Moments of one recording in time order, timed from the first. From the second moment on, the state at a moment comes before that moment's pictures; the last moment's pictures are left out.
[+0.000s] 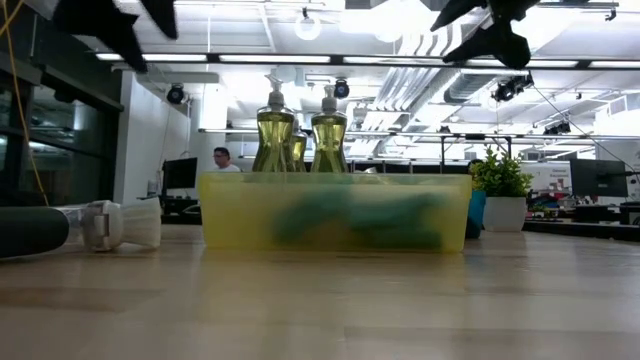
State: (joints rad) left arm -0.43 1.29 1.19 -1.01 -0.32 -1.34; right arm -0.04 0.91 0.90 -0.49 0.31 0.78
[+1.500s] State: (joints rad) left arm -0.56 1.87 1.19 -0.83 0.20 -1.90; right arm 0.15 0.88 0.90 -0.49 0.30 0.75
